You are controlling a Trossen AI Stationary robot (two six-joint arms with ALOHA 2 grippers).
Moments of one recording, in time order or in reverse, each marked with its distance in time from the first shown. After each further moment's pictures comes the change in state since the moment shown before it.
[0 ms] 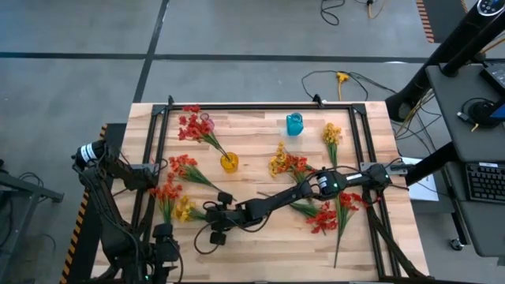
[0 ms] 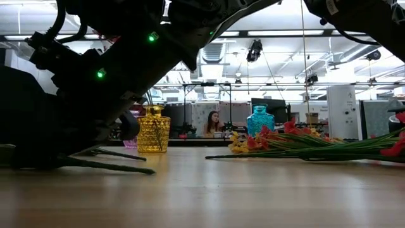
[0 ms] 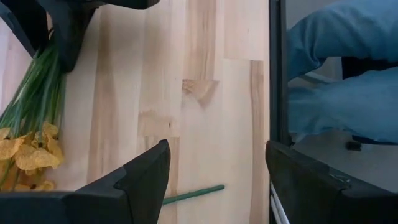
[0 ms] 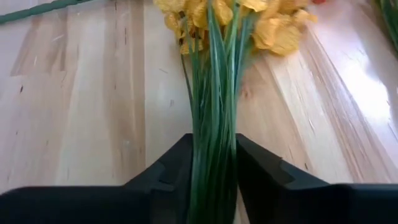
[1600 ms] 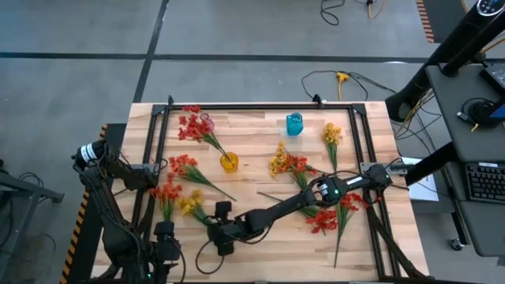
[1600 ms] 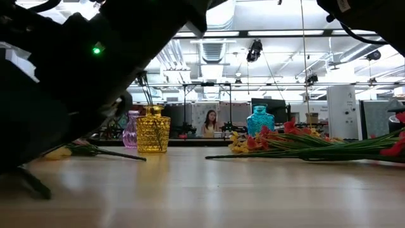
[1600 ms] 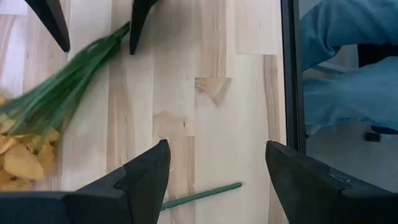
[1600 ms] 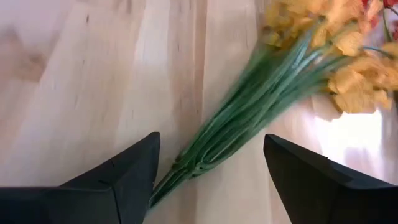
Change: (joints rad) left arm 0.017 0.000 0.000 -0.038 0.009 0.058; right arm 0.063 0.047 0.161 -0.284 0.076 -0.243
